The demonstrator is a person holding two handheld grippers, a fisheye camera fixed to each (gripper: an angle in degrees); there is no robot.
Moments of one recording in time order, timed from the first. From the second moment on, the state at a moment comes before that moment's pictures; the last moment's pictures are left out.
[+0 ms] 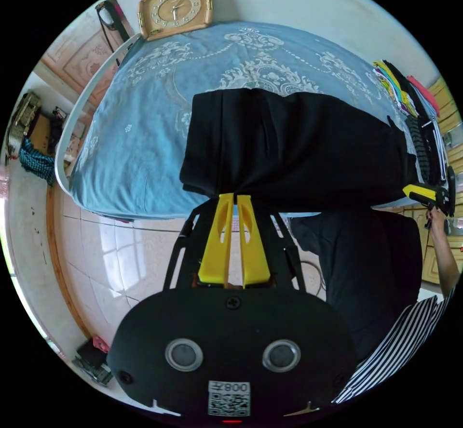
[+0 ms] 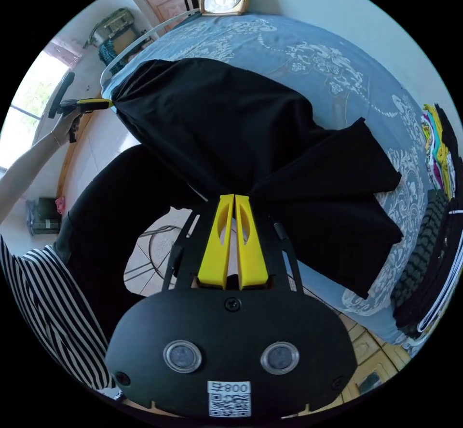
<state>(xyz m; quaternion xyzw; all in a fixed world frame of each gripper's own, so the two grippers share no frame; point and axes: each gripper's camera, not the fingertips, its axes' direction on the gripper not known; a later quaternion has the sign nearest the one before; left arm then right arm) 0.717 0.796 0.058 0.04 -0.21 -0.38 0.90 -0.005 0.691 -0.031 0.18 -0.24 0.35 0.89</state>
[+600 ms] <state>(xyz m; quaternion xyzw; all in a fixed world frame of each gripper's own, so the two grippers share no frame) 0.732 0.735 0.222 0.17 0.00 -0.15 0.97 0.046 0.890 -0.017 0.34 -0.34 0.54 0.69</state>
